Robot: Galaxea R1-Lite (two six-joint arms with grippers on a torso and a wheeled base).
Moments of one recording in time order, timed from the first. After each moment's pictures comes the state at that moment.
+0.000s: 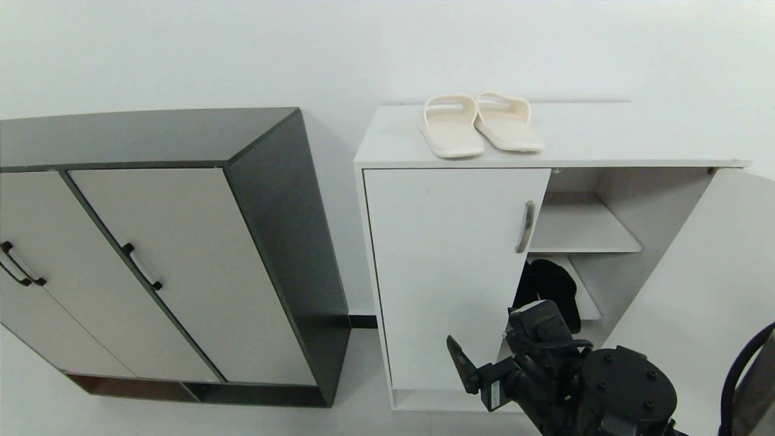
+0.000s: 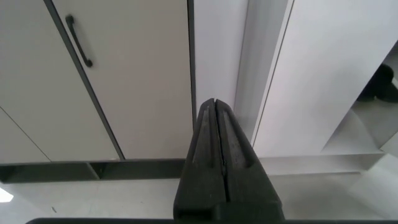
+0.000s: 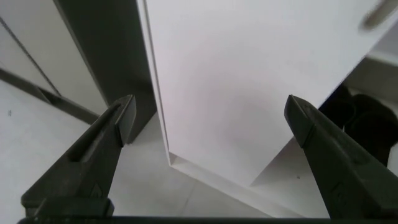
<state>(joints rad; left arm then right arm) 0.00 0.00 0.00 0.00 -0.01 0.02 0.94 1.97 -0.36 -1.54 -0.52 -0.02</state>
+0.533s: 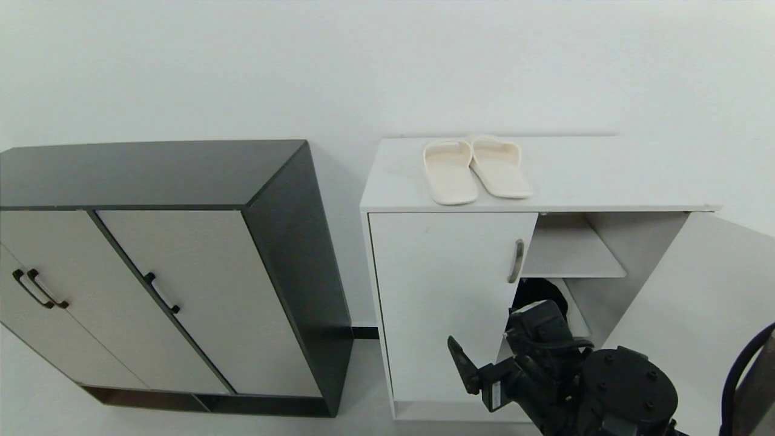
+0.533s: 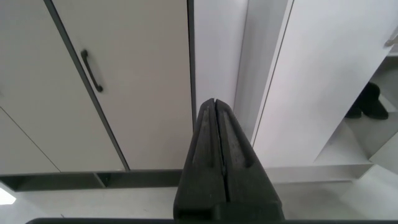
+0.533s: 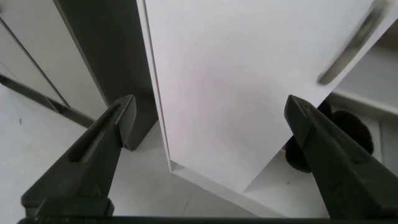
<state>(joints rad) 0.00 0.00 0.00 0.00 -0.01 0.02 0.94 1.97 -0.36 -1.54 -0.52 -0.02</state>
